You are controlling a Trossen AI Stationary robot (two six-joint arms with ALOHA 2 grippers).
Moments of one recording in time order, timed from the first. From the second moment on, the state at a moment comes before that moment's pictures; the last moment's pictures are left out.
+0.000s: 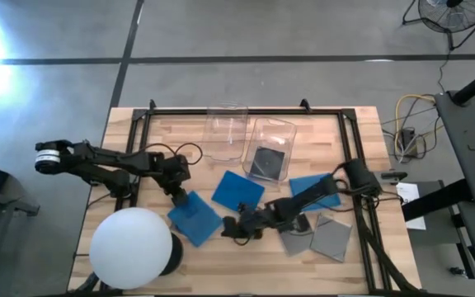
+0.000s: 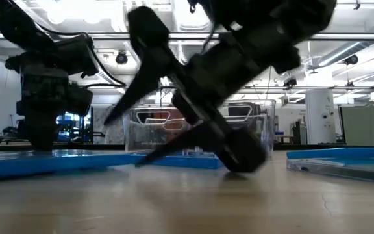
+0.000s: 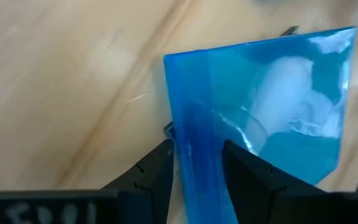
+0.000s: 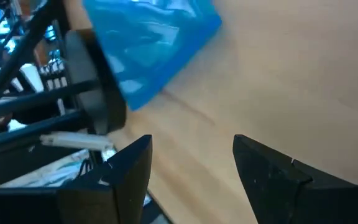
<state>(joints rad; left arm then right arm) 0.18 1.16 0.40 -0.37 0.43 -0.58 0.32 2.15 1.22 0.32 0.03 1.80</state>
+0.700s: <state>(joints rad) 0.15 1.17 0.40 -0.32 0.53 -0.58 0.27 2.30 1.57 -0.10 0.18 1.74</state>
